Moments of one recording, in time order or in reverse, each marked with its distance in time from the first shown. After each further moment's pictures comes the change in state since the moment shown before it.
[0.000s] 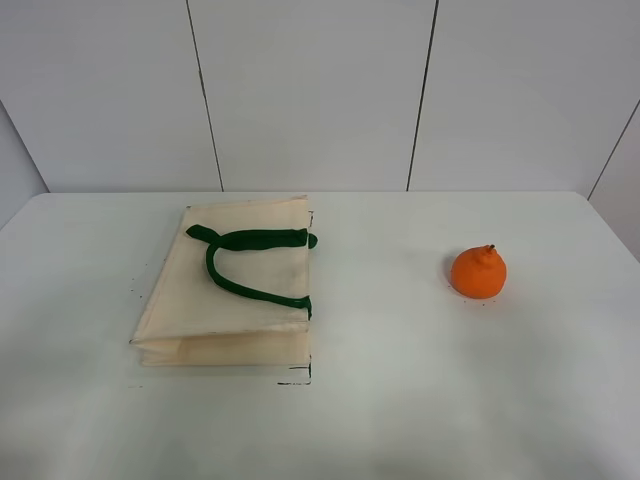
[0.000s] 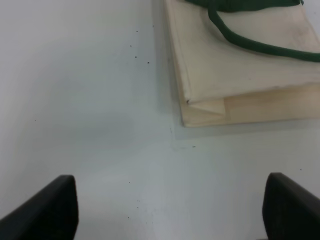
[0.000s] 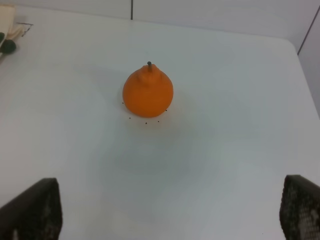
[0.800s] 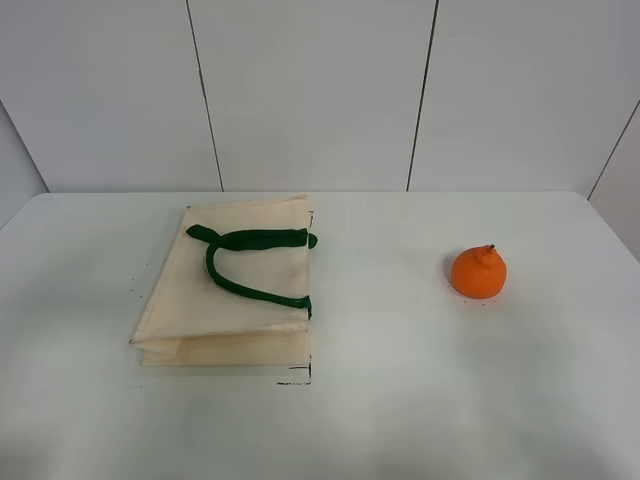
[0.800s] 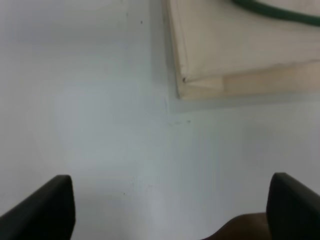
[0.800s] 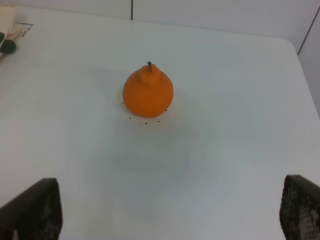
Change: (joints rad) left arm 0.000 0.585 -0.232 -0.015 -0.011 0.005; right arm 0.000 0.000 0.000 0.000 0.000 0.000
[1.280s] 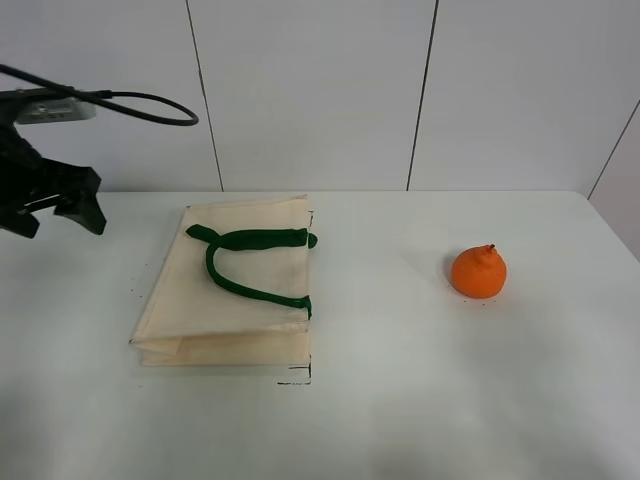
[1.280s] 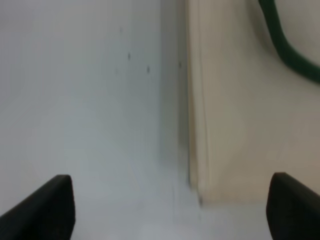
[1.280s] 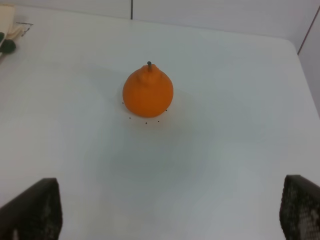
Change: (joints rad) left arm 0.000 0.970 -0.497 0.000 -0.145 -0.033; right arm 0.000 0.000 0.000 0.000 0.000 0.000
